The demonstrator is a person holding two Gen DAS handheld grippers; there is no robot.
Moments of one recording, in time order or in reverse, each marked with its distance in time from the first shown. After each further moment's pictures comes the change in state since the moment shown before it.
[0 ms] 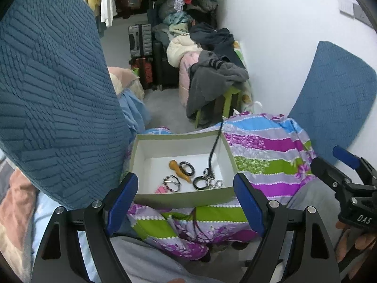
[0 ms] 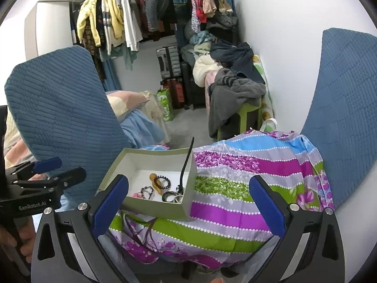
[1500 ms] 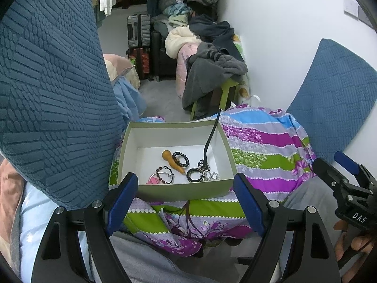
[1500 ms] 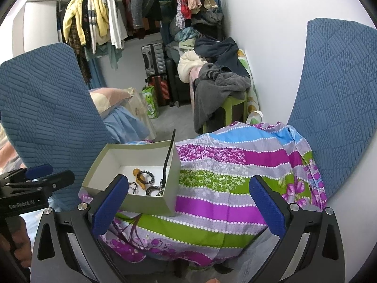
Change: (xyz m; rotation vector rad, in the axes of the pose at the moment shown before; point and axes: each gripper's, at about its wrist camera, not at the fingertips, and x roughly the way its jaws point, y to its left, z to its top) left arm 0.015 0.004 -0.010 -0.026 0.042 -0.029; right arm 0.008 -0.014 -0.016 0.035 0.023 -0.070
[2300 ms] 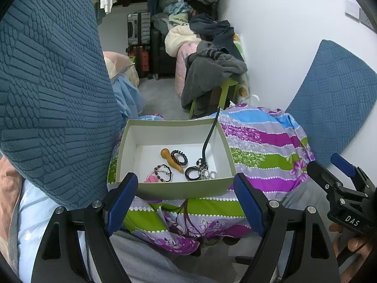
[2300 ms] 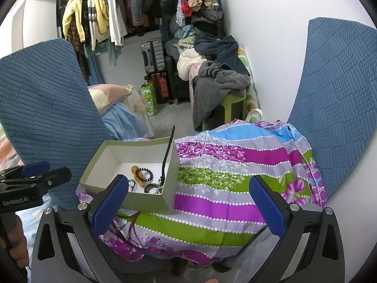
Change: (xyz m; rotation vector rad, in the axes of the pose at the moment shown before) left arm 0.000 0.004 0.003 -0.007 0.009 -0.010; right arm 0.006 0.001 -0.003 -0.002 0.007 -0.009
